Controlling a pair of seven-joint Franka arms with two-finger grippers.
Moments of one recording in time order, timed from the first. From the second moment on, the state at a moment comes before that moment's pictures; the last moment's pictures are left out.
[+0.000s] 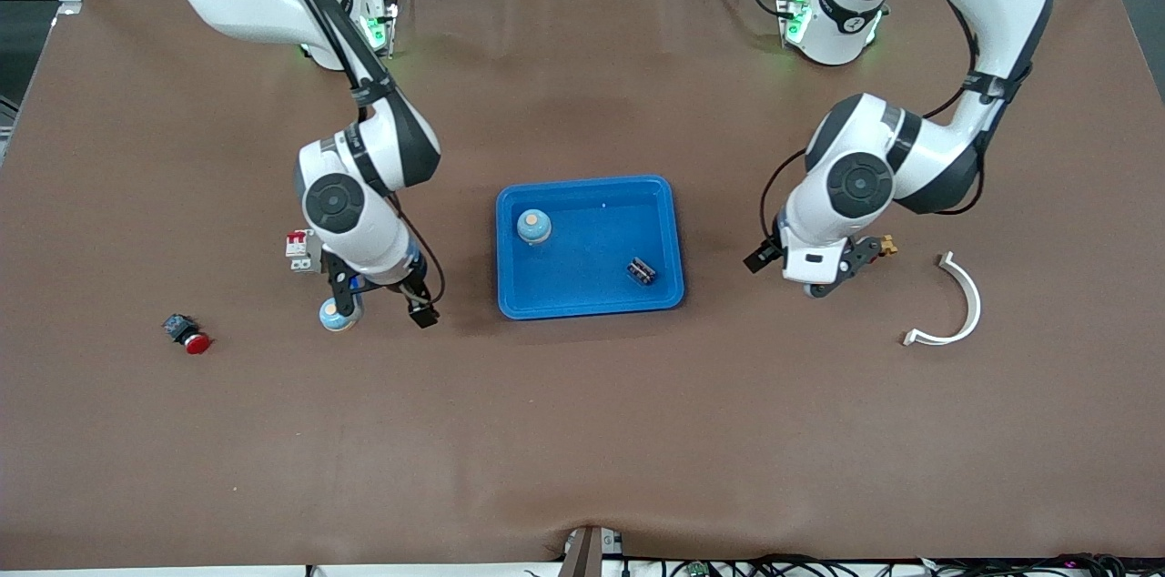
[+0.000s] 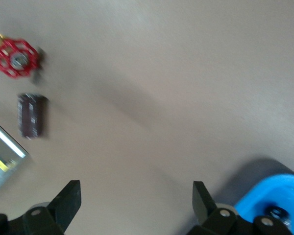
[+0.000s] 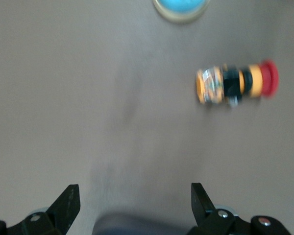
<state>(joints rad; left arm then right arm) 0.07 0.39 -0.53 -1.94 0.18 2.12 -1.22 0.38 0.47 0.06 -1.88 -0.02 2.40 1.72</state>
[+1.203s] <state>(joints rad) -0.25 0.68 -0.53 -1.66 0.18 2.22 -1.69 0.65 0.50 0.06 -1.98 -0.02 2.52 2.14</state>
